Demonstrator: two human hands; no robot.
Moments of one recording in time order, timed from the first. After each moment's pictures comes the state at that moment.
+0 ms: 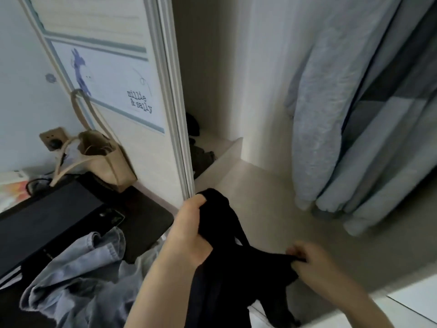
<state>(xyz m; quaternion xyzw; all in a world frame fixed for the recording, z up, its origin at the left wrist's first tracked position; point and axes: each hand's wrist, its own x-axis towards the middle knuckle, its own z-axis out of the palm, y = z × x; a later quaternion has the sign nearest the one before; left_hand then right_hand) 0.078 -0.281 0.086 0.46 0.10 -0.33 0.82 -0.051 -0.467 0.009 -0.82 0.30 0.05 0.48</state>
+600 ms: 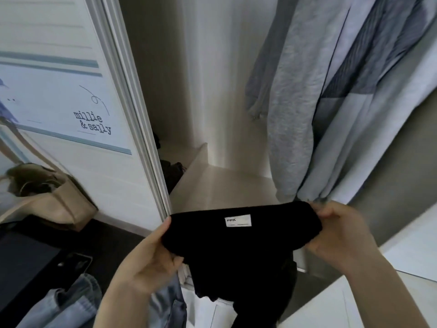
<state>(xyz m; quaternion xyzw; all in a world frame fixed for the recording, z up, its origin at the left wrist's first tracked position) 0.182 -0.218 0.026 0.39 0.07 -0.56 0.73 -0.038 -0.456 0.080 -0.35 0.25 -0.19 0.88</state>
